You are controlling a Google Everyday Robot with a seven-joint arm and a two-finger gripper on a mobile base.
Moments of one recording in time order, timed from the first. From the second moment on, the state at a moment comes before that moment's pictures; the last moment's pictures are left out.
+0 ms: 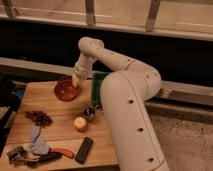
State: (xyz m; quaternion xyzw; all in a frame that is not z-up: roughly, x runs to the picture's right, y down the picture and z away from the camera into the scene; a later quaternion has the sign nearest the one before) arm -0.154 -0.049 0.839 -0.44 -0.03 0.44 0.78
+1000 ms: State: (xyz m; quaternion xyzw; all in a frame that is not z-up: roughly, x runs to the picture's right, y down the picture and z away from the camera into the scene) arm -0.193 -0.093 0.871 -0.36 -0.09 0.57 0.74
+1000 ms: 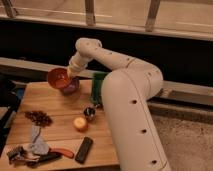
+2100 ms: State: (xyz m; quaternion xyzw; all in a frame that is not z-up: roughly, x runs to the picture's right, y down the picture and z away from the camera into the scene) arm -0.178 -0.111 0.937 -0.28 -0.06 0.62 0.73
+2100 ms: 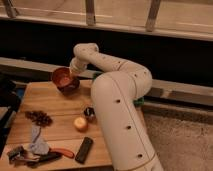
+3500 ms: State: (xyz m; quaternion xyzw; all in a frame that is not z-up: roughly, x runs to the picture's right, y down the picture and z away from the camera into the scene) arm -0.178 -0.063 0.952 -0.32 -0.01 0.60 0.73
